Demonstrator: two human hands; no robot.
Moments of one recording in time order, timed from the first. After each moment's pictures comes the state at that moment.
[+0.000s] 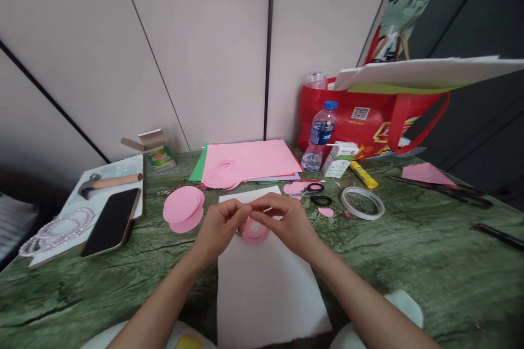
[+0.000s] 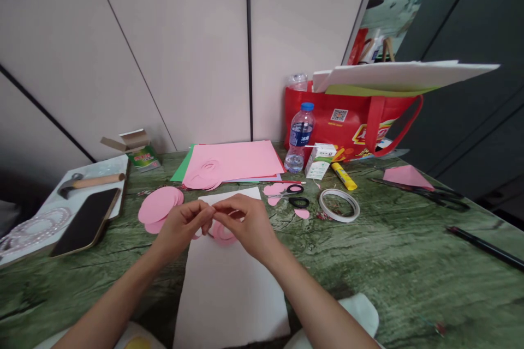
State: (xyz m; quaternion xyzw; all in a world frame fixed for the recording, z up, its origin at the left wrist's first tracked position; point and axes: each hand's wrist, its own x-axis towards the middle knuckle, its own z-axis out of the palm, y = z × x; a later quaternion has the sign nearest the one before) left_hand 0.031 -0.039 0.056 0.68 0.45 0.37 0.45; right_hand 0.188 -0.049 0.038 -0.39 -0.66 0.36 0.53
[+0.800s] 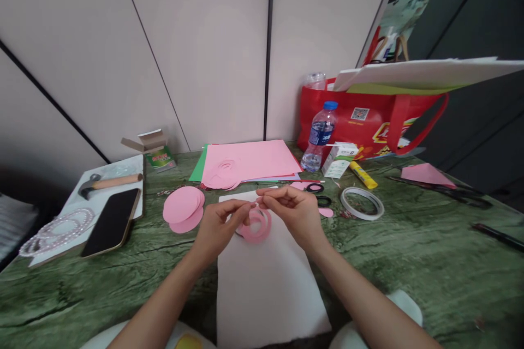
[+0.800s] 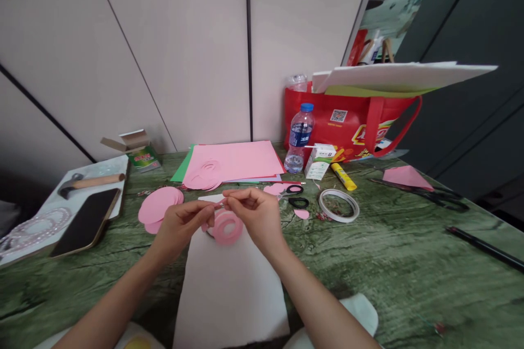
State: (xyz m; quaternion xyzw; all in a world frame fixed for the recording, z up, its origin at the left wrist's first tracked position) left_hand 0.031 -0.041 0.054 0.70 0.44 0.40 0.40; right_hand 0.189 -0.047 0.044 -0.39 -0.46 0.47 0.64
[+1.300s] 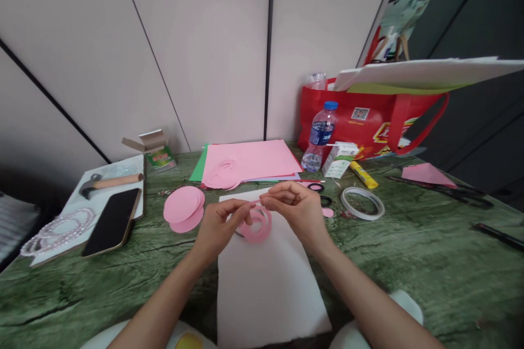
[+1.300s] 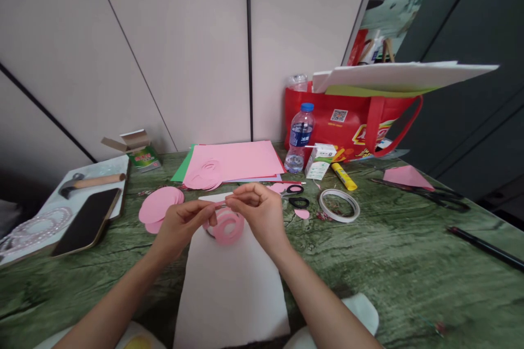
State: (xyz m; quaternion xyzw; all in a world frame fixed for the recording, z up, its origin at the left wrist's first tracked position) left_hand 0.031 -0.040 0.054 0.70 0.44 0.40 0.40; right_hand 0.194 -0.046 0.046 -0.41 -0.44 0.49 0.63
